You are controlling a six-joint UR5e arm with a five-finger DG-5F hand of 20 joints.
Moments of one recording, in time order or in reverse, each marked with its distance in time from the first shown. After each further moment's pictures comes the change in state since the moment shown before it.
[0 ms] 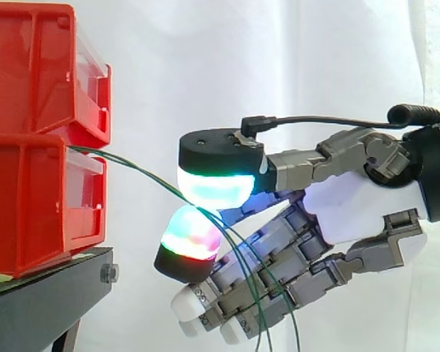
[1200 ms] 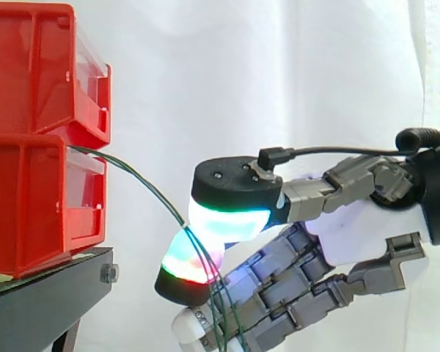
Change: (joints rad) arm 0.001 0.000 -0.051 0.068 0.006 0.008
